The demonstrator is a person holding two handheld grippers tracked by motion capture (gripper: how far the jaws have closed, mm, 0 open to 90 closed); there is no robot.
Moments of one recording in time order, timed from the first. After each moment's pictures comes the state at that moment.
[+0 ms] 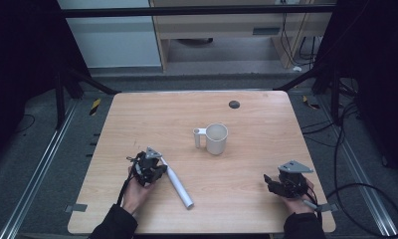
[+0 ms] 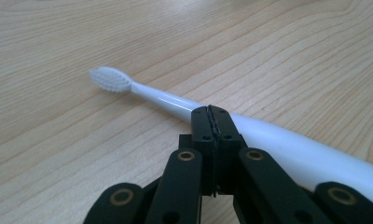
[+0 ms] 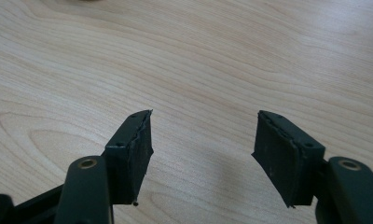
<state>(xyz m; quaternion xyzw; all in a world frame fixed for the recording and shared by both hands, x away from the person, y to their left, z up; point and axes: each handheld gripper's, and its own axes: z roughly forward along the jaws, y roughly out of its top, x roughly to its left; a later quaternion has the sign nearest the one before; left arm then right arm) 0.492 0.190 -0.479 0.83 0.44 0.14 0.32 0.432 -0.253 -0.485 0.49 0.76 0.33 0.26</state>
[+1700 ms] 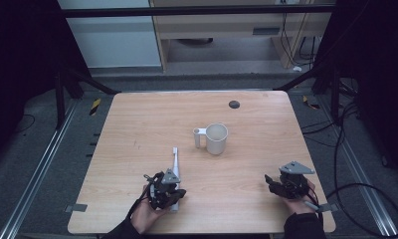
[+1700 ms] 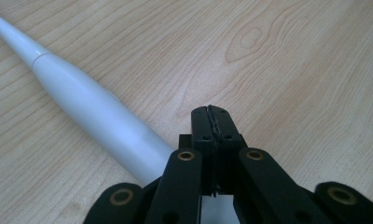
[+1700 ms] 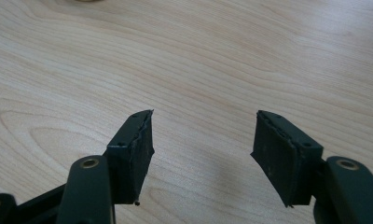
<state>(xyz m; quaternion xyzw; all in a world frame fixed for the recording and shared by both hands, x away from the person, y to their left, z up) 0.424 0.145 -0.474 0.88 0.33 0.07 0.32 0.429 -0.255 -0.483 0.49 0.76 0.33 0.26</state>
